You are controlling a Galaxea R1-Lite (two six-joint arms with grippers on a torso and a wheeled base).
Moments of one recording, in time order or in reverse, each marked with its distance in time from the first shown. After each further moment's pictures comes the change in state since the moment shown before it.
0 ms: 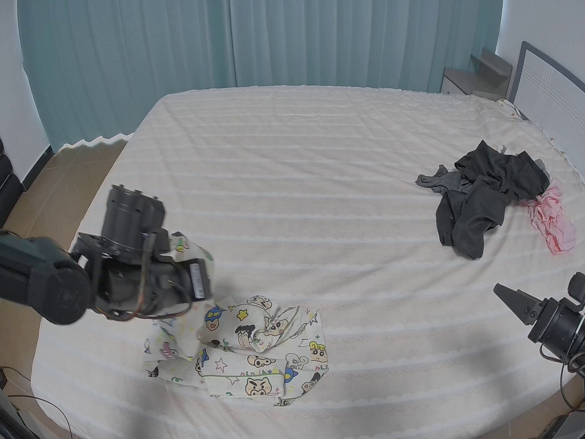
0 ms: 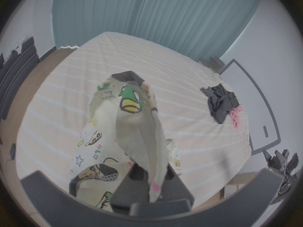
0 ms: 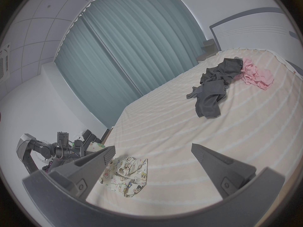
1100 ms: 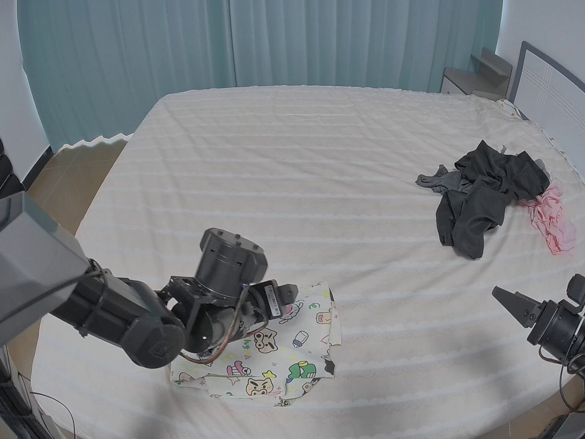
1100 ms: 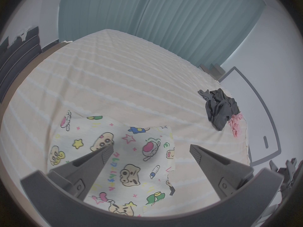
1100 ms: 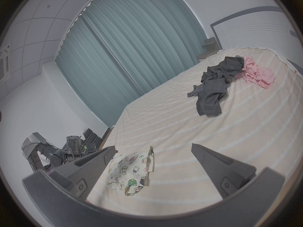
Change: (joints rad) left arm -0.244 0.276 -0.029 -0.297 0.206 -0.226; right arm -0.001 0.002 0.005 0.000 0.018 0.000
